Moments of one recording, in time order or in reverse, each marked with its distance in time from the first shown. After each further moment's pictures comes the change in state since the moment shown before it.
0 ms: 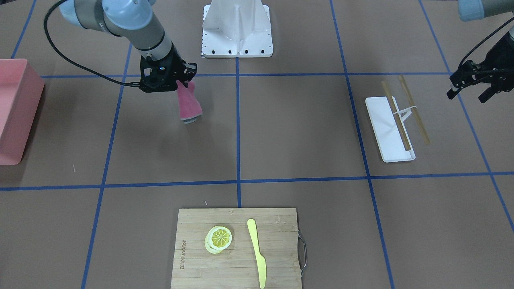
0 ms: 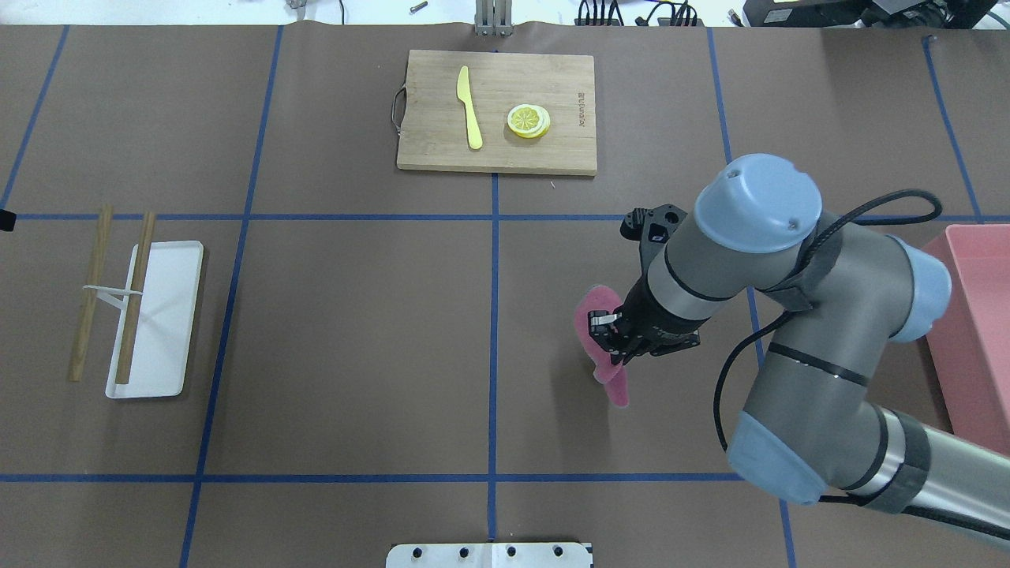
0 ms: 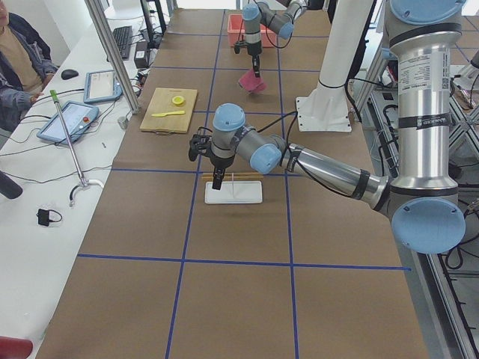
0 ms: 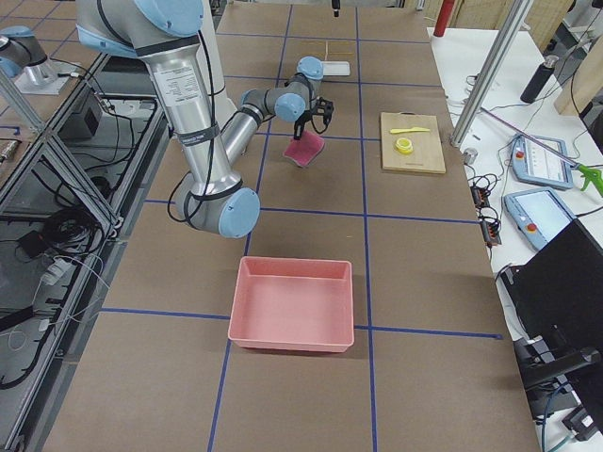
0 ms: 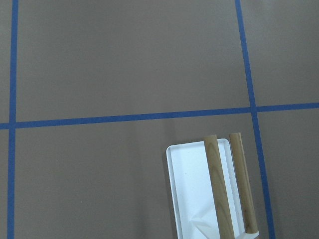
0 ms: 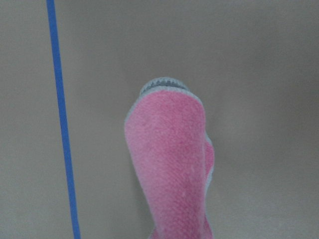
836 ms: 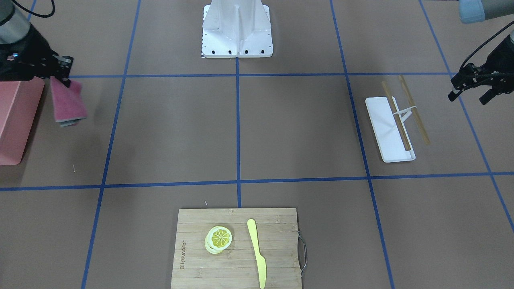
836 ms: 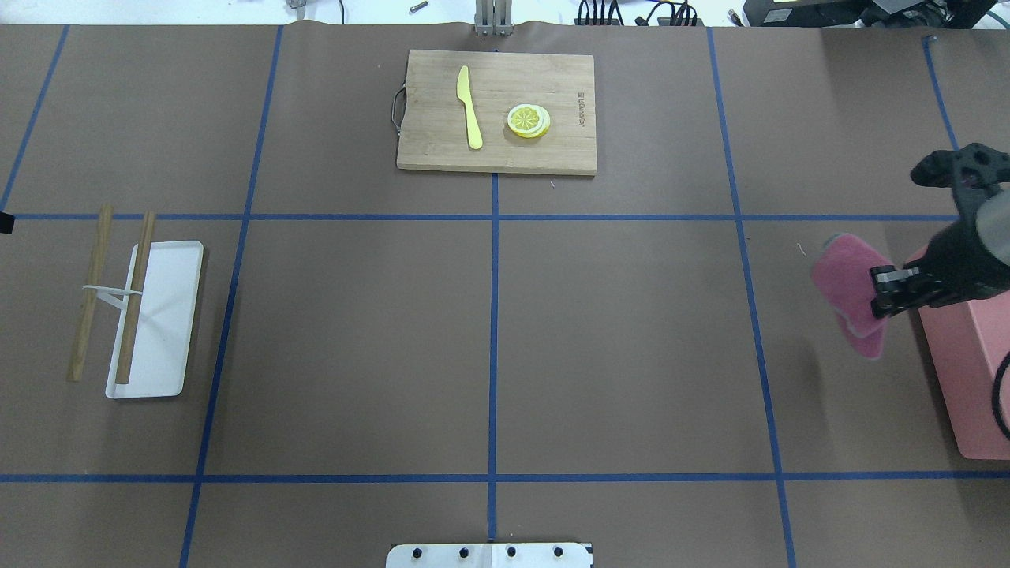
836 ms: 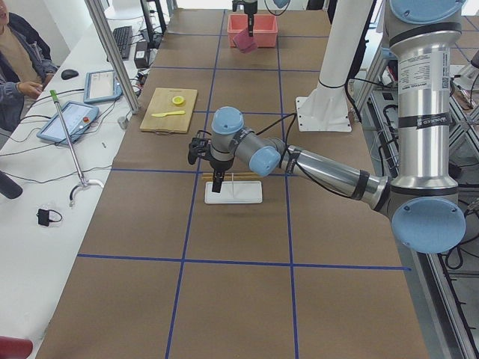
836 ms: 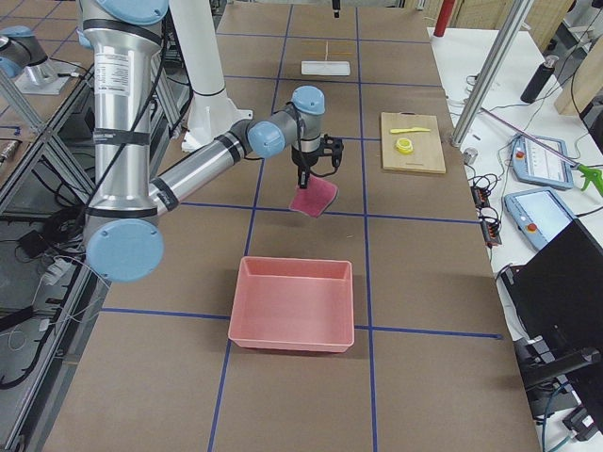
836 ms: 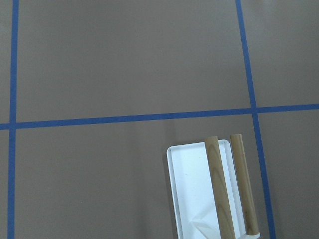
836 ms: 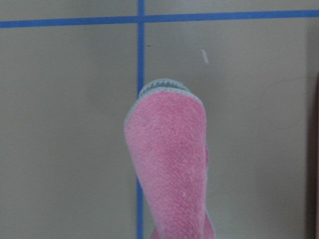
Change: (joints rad) left arm 0.000 0.003 0.018 -0.004 0.000 0.002; right arm 0.390 -0.507 0.199 -0.020 0.049 -0.520
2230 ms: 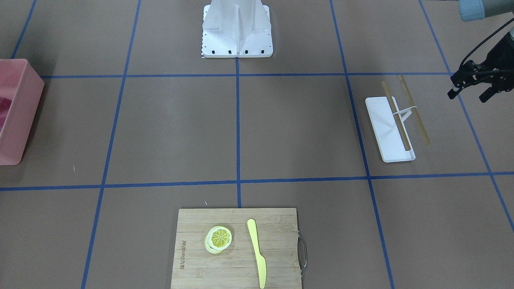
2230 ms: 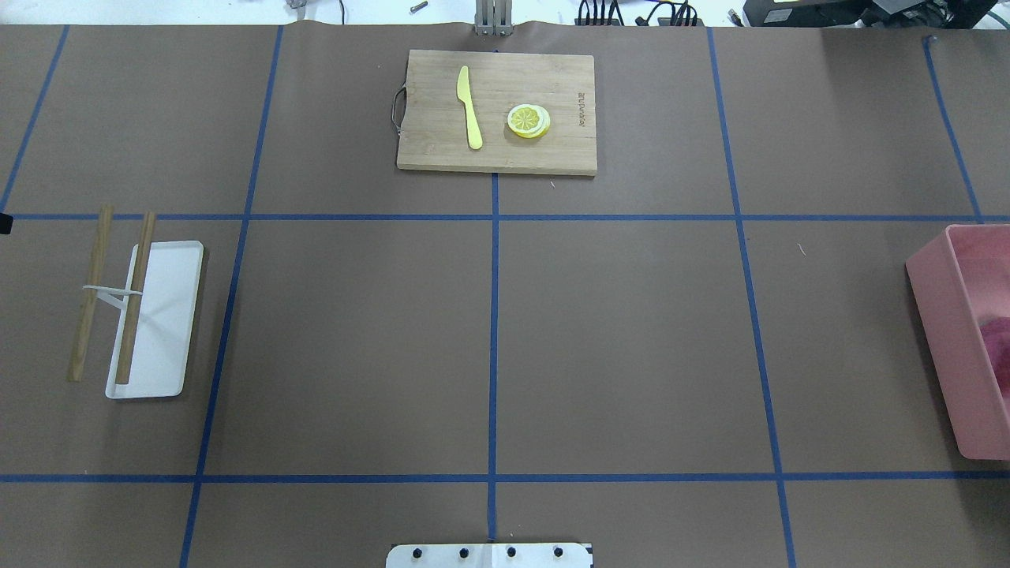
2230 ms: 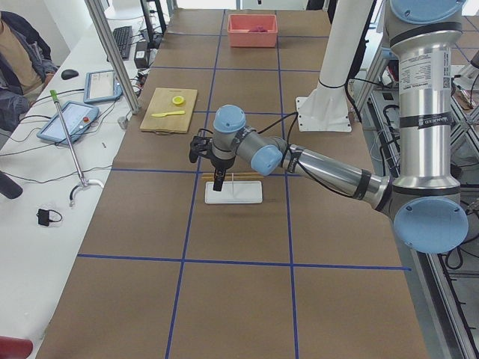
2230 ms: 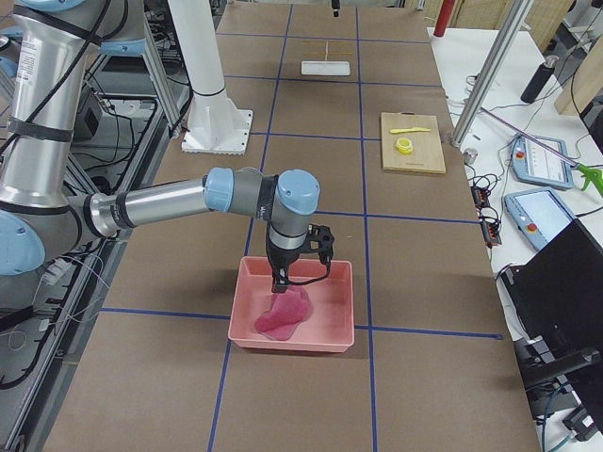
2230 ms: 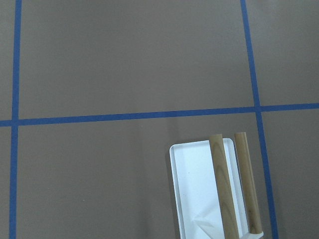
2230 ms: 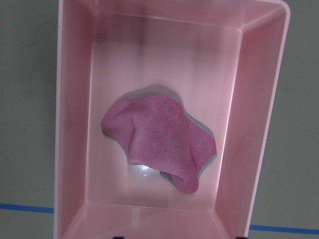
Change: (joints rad) left arm -0.001 0.009 -0.016 -0.002 -0.001 -0.006; right arm 0.514 -0.131 -0.169 -0.335 0.066 -0.896
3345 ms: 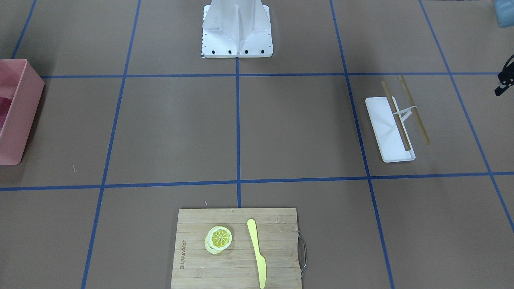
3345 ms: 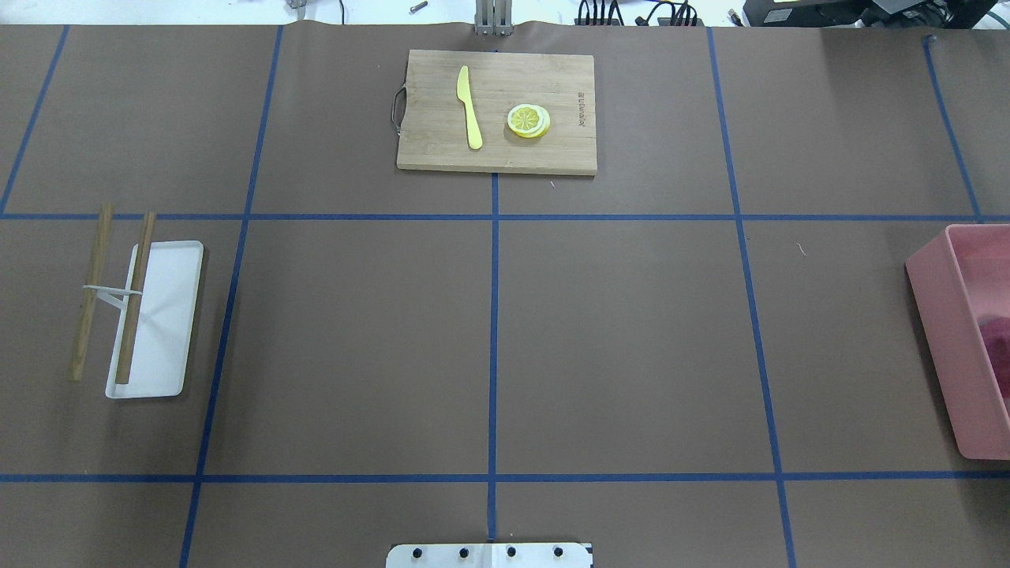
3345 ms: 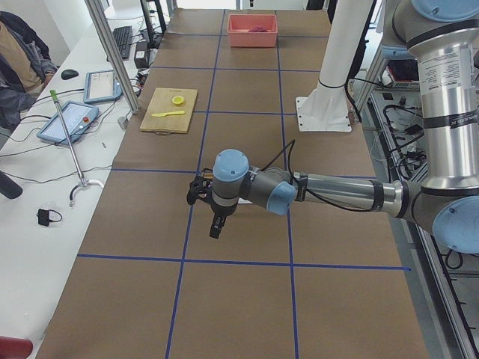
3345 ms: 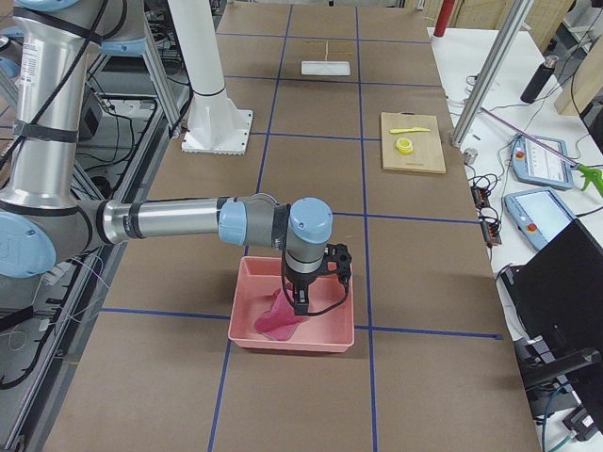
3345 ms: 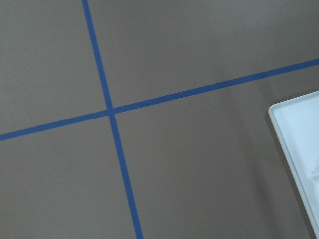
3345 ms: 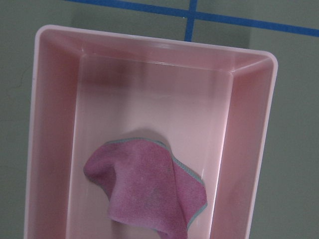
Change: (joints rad) left arm -0.215 0.066 0.175 0.061 -0.028 0.470; right arm 0.035 0.038 -0.165 0.222 0.038 0.036
